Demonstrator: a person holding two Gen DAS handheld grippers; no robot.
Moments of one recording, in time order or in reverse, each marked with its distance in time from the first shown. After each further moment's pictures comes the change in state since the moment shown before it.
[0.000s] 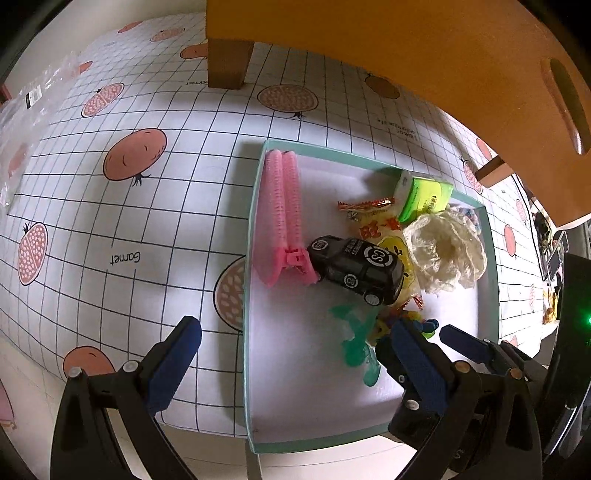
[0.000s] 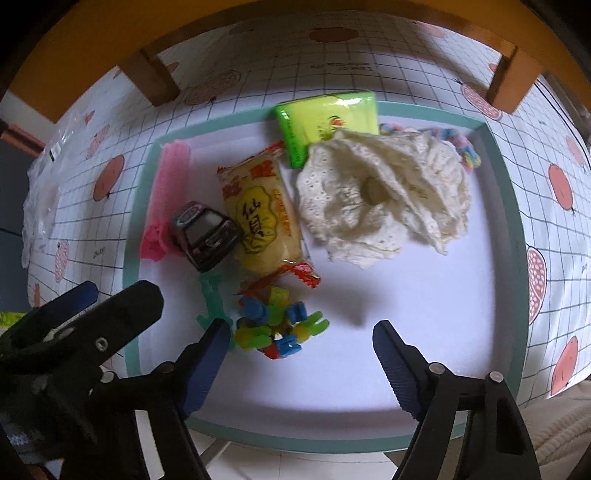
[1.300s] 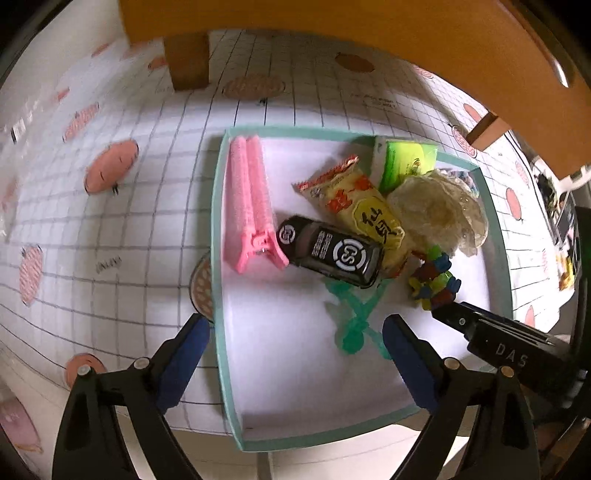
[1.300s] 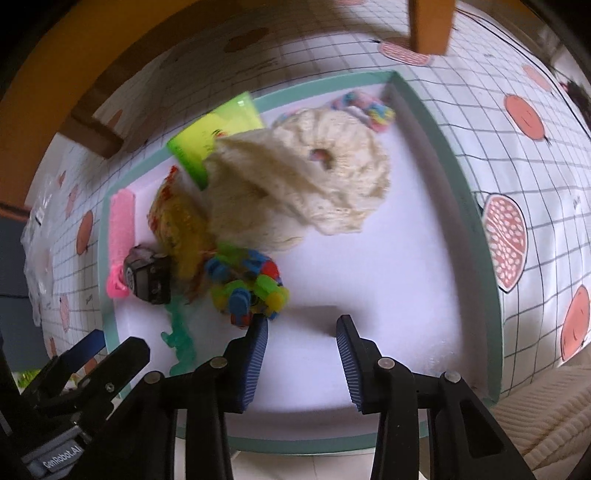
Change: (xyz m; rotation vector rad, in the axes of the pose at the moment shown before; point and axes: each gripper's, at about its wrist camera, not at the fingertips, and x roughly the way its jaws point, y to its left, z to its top) left arm 0.009 -0.033 -0.006 0.139 0.004 0.063; right arm -0.025 -0.108 -0.017 0.240 0.009 0.052
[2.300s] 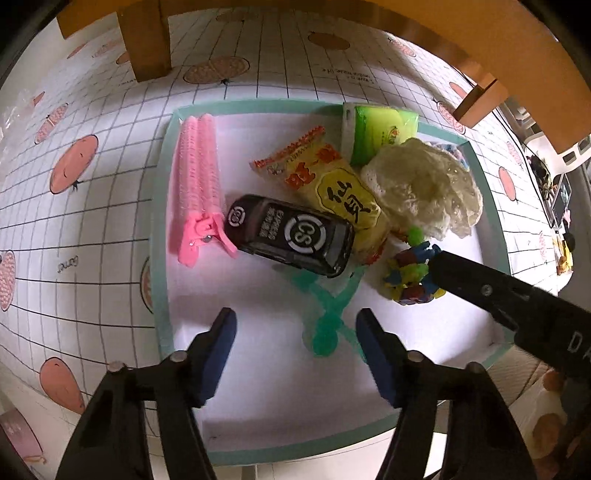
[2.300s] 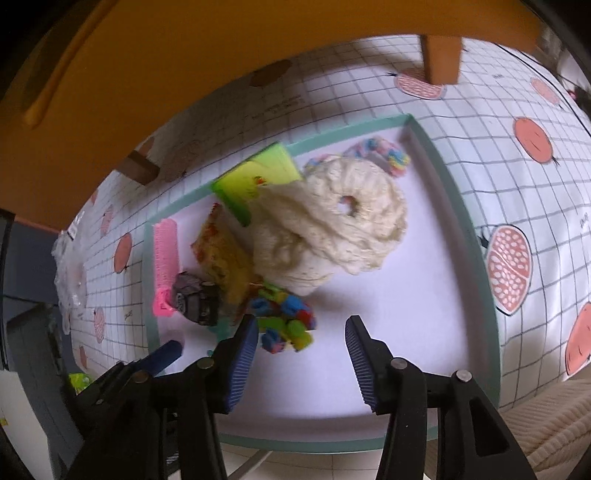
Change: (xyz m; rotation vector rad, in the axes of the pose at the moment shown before) left arm 0.031 -0.026 -0.005 0.026 0.051 -0.055; right arm -0.044 0.005 0.011 -0.024 -0.073 0.096
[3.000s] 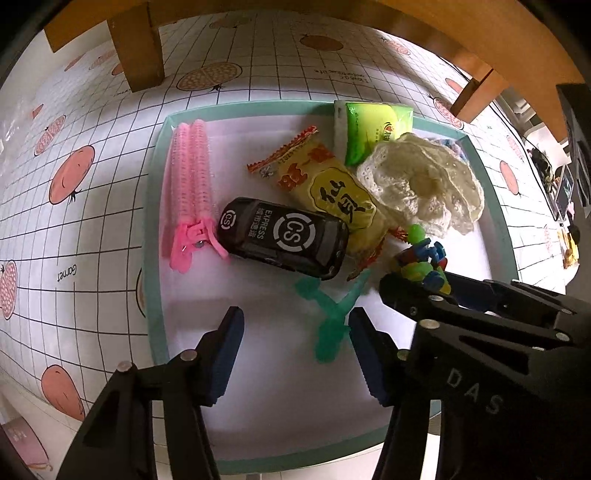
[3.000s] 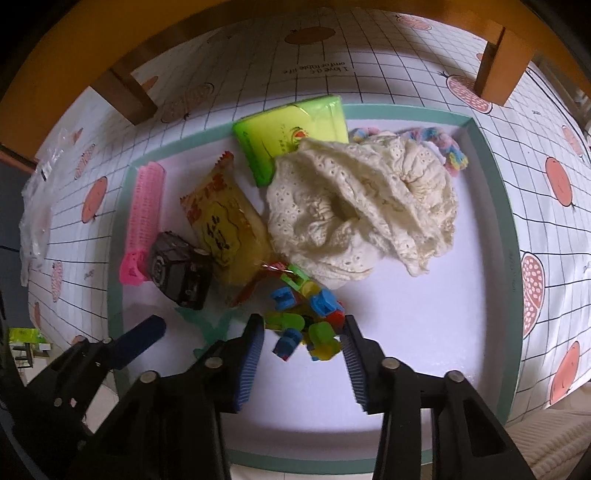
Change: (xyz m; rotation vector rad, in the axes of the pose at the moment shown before) left arm 0.000 -0.002 0.000 0.038 -0.034 0.033; right arm 0.052 0.044 -0.010 -0.160 0.081 -0.161
